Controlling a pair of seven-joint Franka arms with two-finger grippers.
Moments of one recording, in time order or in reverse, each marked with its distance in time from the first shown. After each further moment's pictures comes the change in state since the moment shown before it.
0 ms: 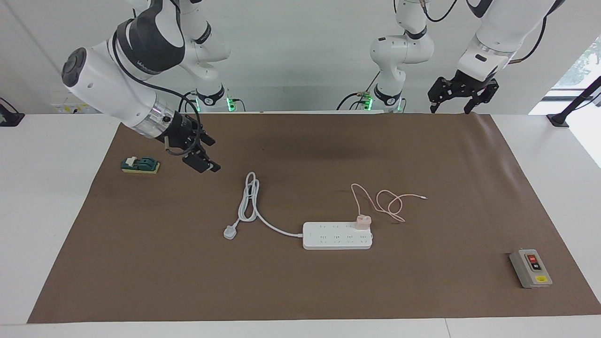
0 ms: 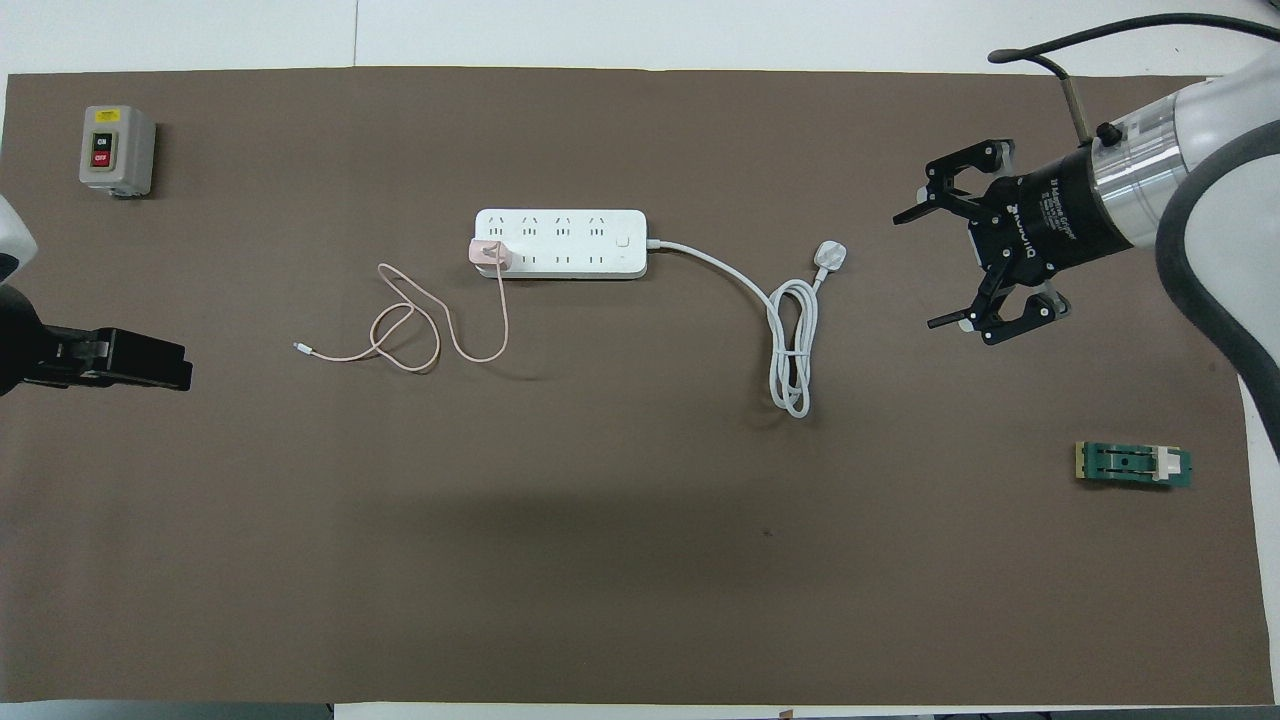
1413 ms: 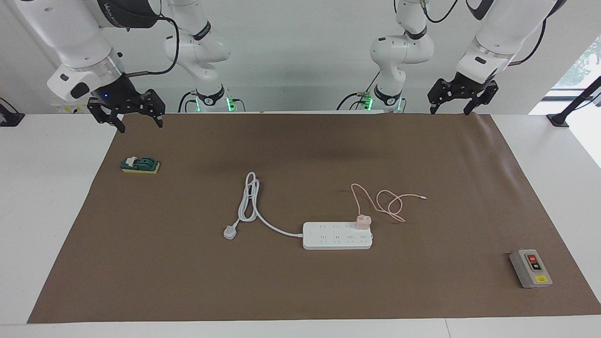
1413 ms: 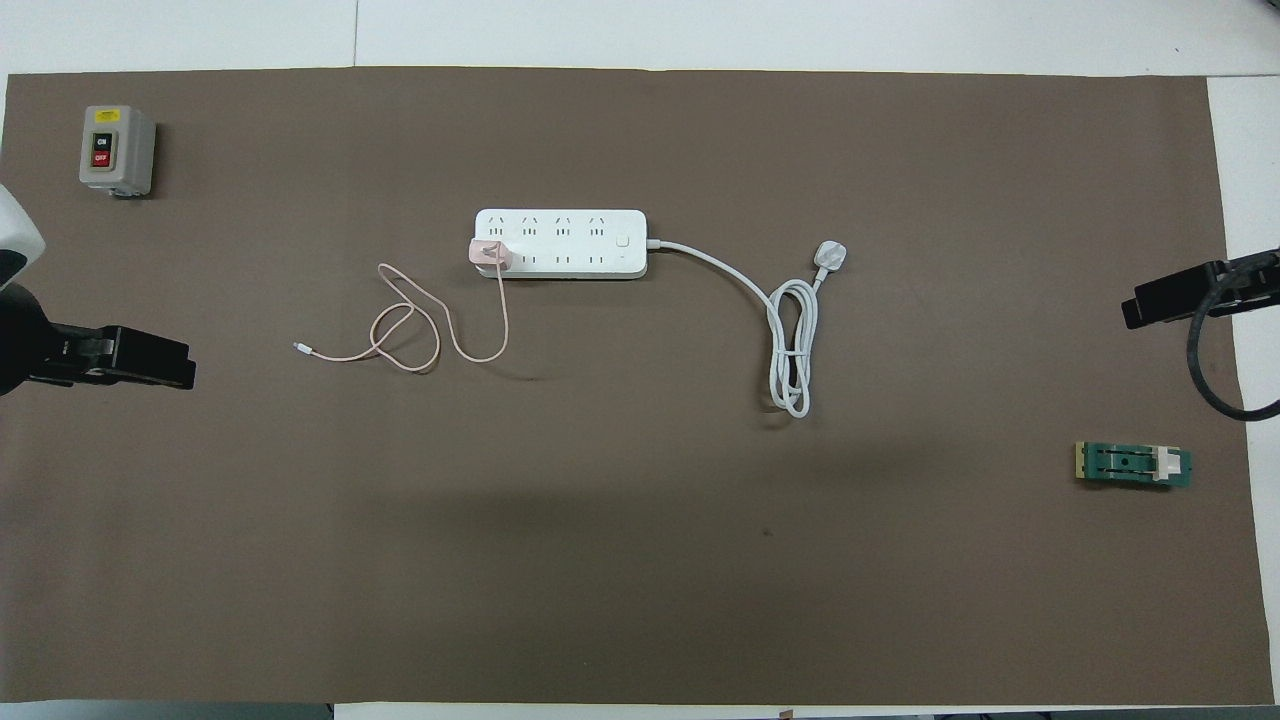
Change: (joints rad) left arm 0.000 0.012 0.001 0.000 0.000 0.000 0.014; right arm -0.079 -0.196 -0.020 0.011 -0.496 -0.139 -1.432
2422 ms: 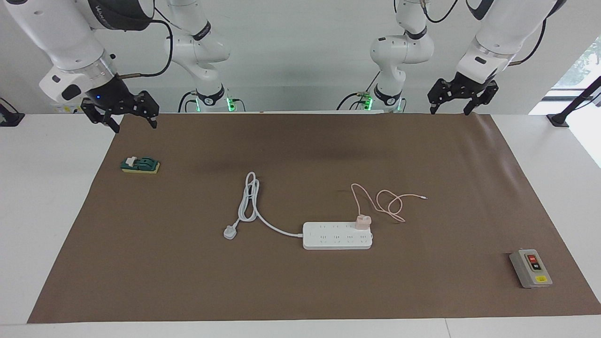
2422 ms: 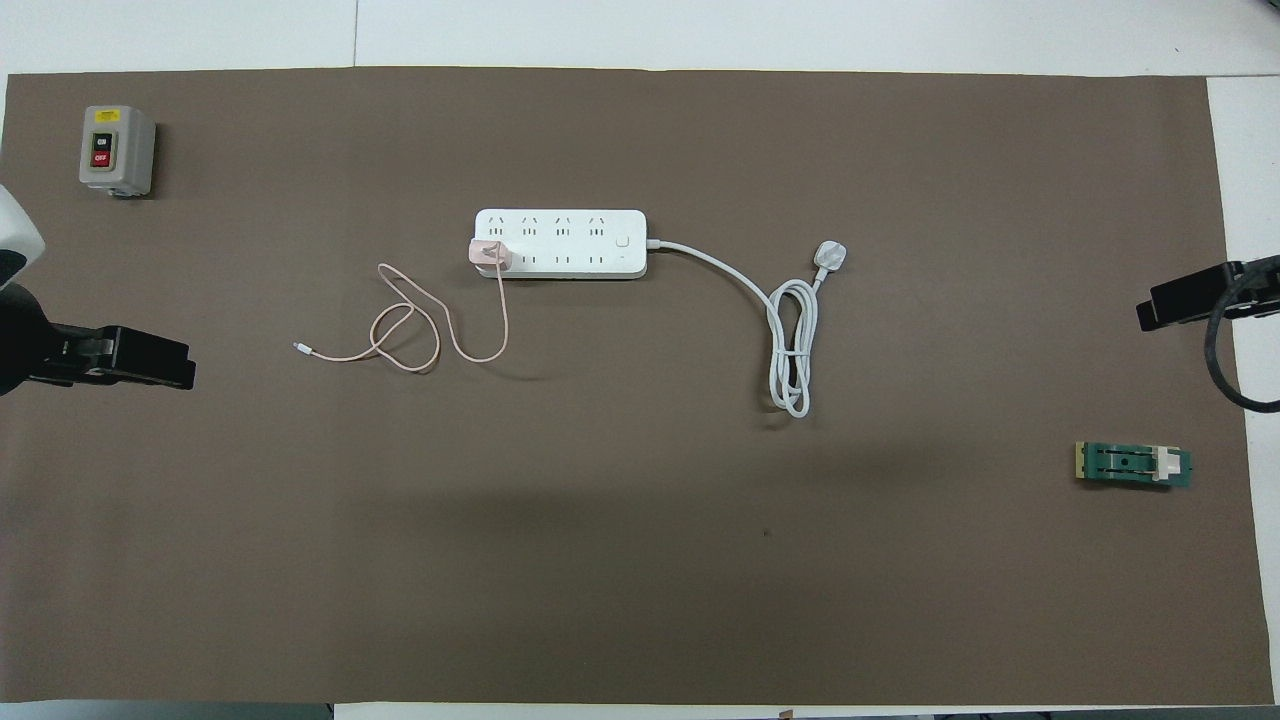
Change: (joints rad) left arm 0.000 0.000 0.000 0.000 0.000 0.000 0.000; right arm -0.017 0.005 -0.004 -0.001 -0.001 -0.013 0.000
